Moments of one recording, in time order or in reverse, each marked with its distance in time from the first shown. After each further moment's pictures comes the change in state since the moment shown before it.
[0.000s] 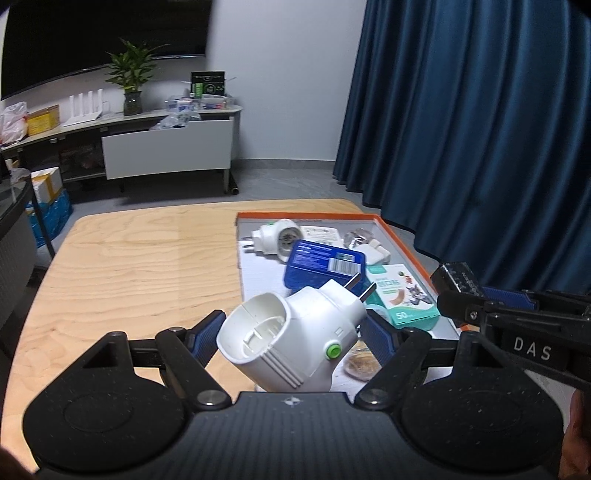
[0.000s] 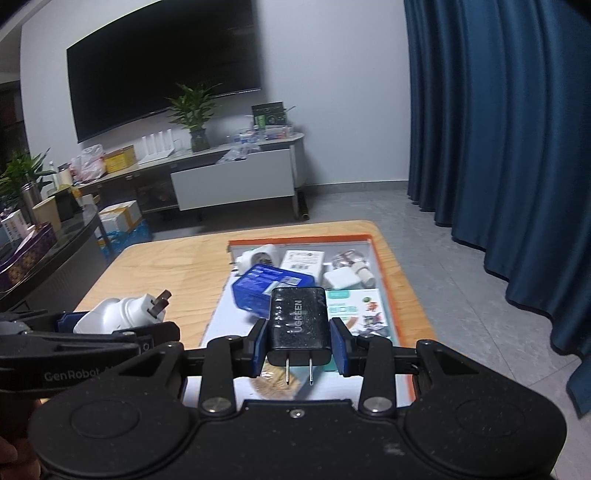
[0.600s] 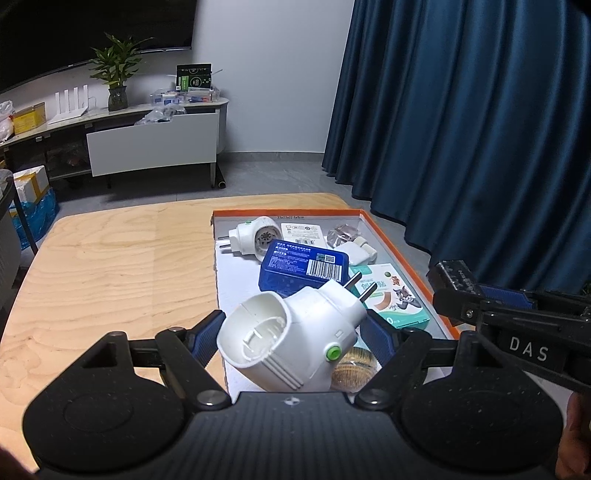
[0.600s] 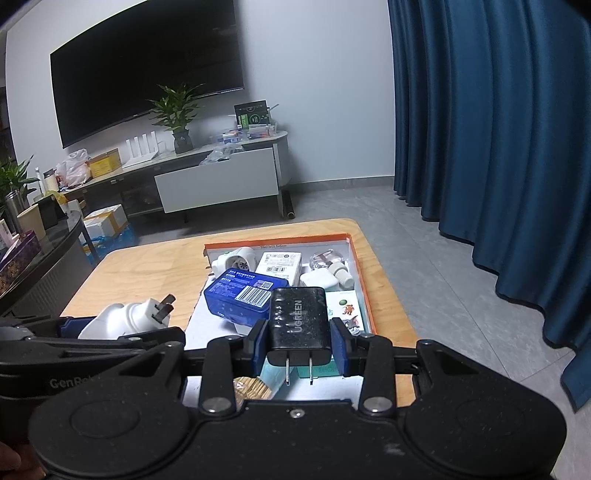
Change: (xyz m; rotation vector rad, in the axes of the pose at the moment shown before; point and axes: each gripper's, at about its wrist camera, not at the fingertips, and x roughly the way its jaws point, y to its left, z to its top) left arm 0.019 -0.011 0.011 0.010 0.026 -0.024; right arm 0.010 -0.014 0.004 0.023 0.007 -0.023
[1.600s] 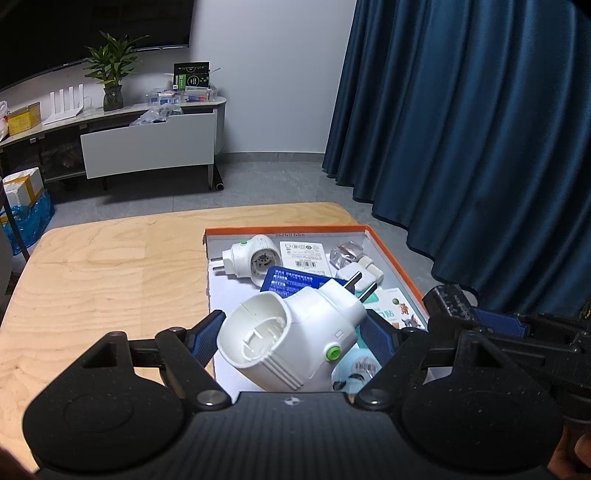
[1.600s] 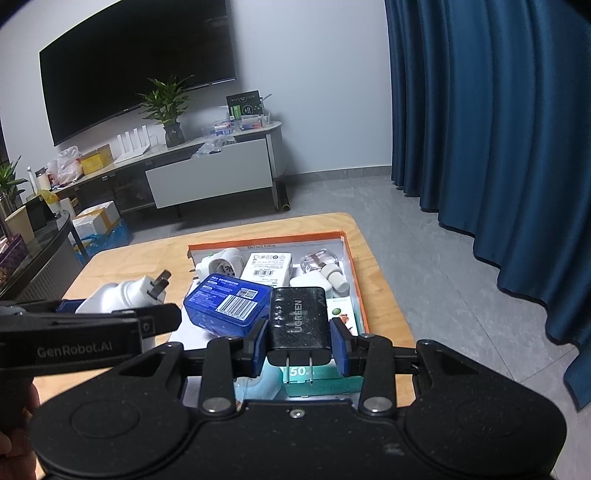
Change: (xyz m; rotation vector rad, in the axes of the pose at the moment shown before) left arm 0.022 0.002 0.021 -0.004 0.007 -0.004; right arm 0.031 -0.006 0.012 0.017 0.039 -0.012
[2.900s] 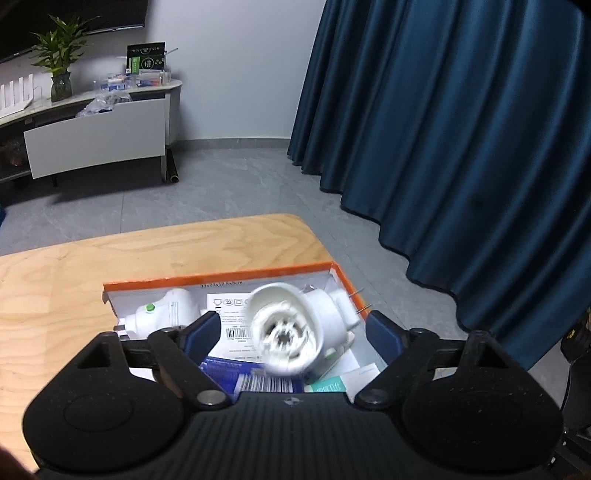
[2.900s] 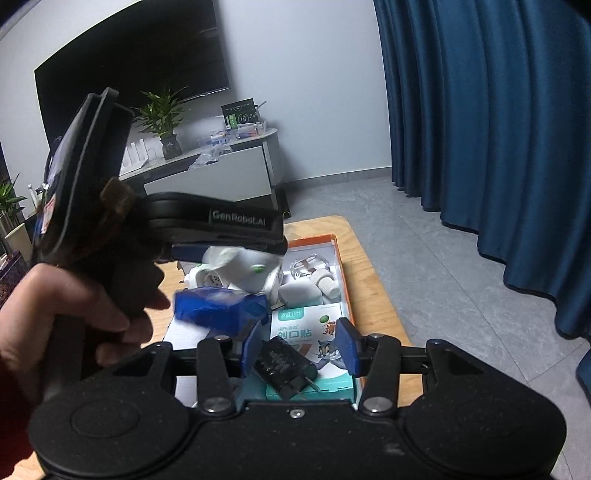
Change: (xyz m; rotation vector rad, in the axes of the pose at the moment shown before) left arm 0.097 -0.021 0.054 0.013 0.057 -0.113; right arm 0.010 -0.026 -0.003 0.047 -0.033 0.030
